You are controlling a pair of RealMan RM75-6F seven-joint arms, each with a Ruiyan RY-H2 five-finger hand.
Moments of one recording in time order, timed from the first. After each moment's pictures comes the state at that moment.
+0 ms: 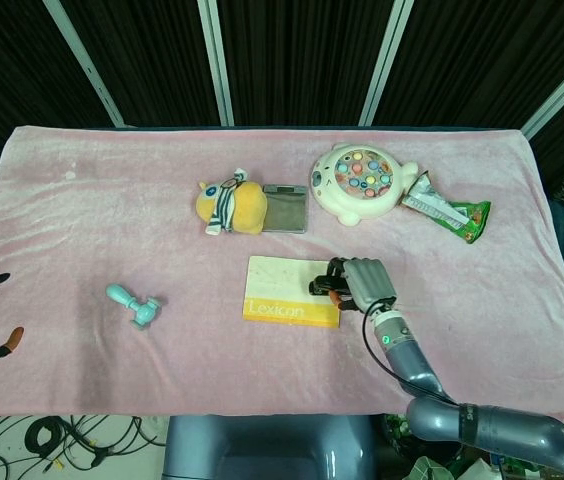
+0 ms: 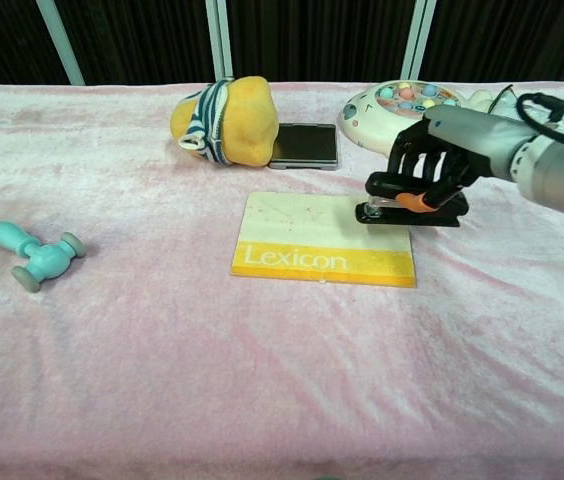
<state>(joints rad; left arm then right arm) -0.12 -1.05 -0.08 -1.70 1.36 1.38 -0.07 0.76 -1.55 0.27 -1.64 -0.73 0.98 -0.49</state>
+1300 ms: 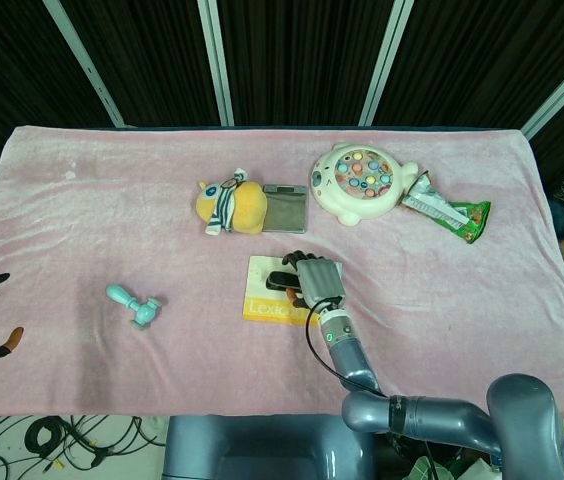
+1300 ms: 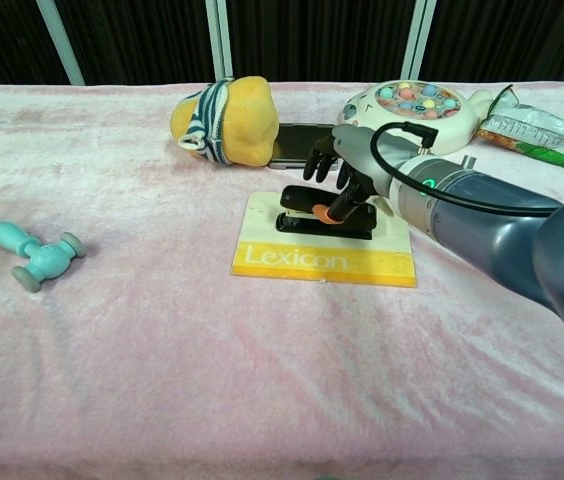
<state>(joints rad) -0.12 -1.05 -0.07 -1.70 1.36 1.37 -0.08 0.92 -1.83 0.32 -1.45 -0.61 1.08 -0.59</state>
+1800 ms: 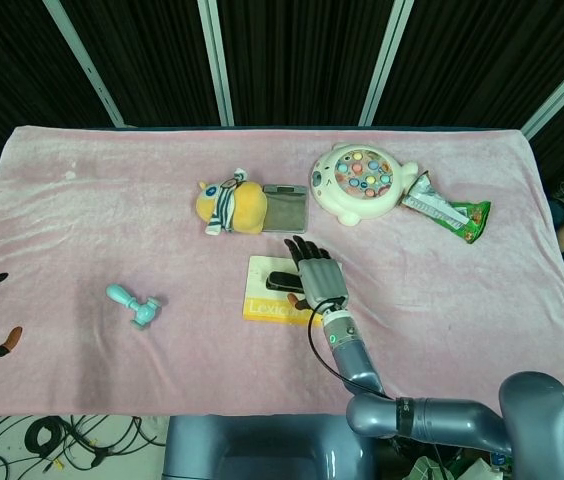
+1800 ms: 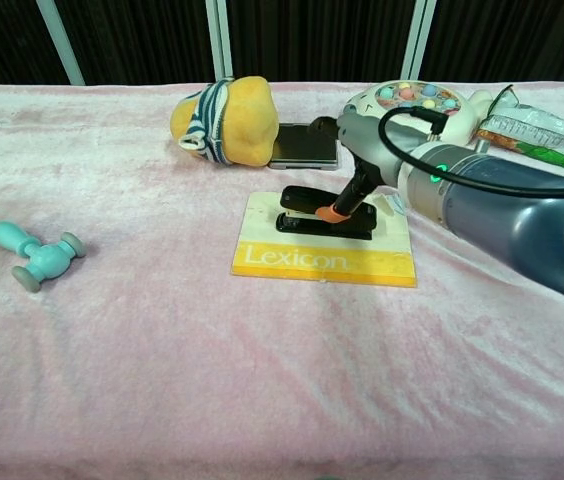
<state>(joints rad) -0.12 -1.04 -0.08 -1.70 1.35 1.37 -0.08 0.91 -1.76 0.33 -1.58 -0.59 1.12 -0.63</state>
